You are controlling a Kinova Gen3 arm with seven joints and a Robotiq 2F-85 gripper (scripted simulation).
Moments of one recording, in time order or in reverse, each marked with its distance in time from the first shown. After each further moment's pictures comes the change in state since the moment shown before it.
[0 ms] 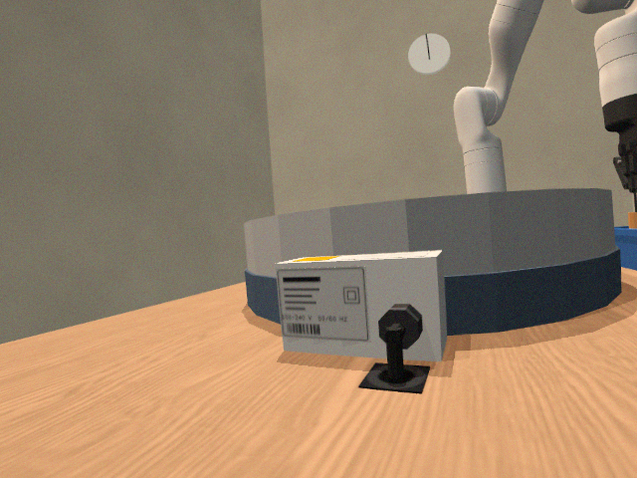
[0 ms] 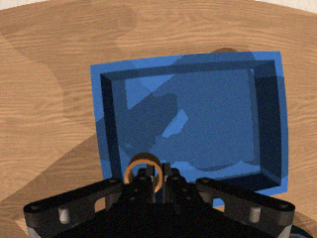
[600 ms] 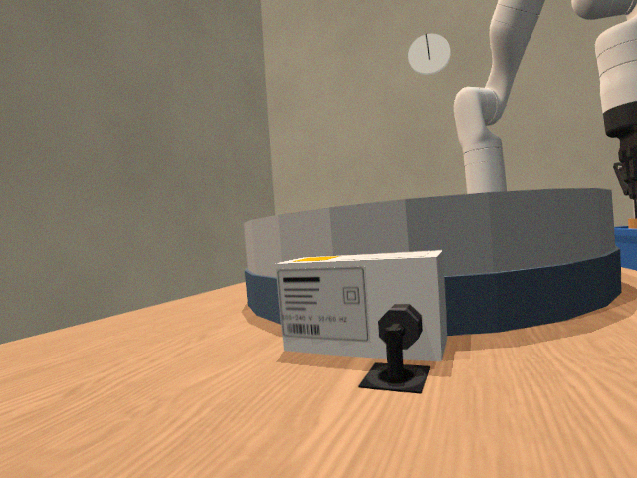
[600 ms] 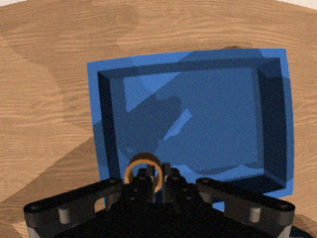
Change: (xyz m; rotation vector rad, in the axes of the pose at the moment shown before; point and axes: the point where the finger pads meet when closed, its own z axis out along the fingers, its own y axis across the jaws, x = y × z) arm 0.000 0.000 0.009 0.000 0.000 0.000
